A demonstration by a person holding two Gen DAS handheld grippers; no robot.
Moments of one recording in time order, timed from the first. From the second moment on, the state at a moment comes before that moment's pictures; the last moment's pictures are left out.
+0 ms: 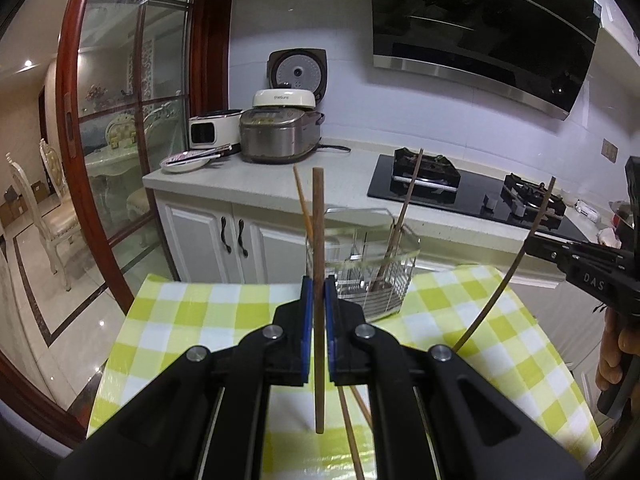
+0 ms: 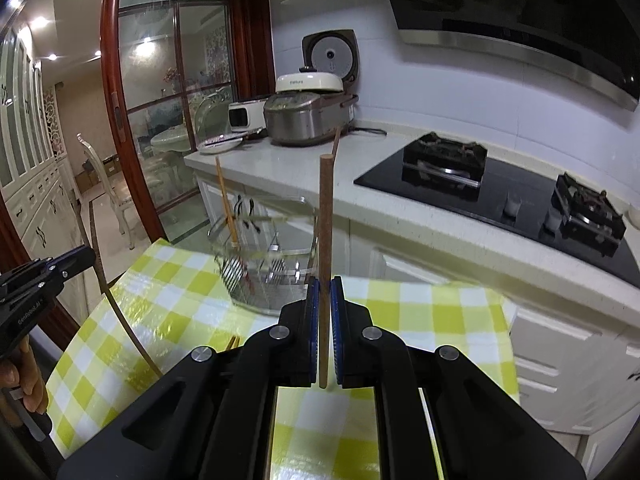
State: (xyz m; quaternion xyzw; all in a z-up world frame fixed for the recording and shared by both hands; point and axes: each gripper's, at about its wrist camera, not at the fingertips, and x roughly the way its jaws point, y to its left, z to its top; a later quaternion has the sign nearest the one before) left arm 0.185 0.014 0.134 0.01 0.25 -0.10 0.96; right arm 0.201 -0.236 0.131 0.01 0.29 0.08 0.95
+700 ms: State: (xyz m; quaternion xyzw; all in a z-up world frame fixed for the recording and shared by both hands) left arm 0.255 -0.008 0.228 0.00 0.15 -0.10 0.98; right arm 0.266 -0.211 0.214 0.00 0.22 0.07 0.97
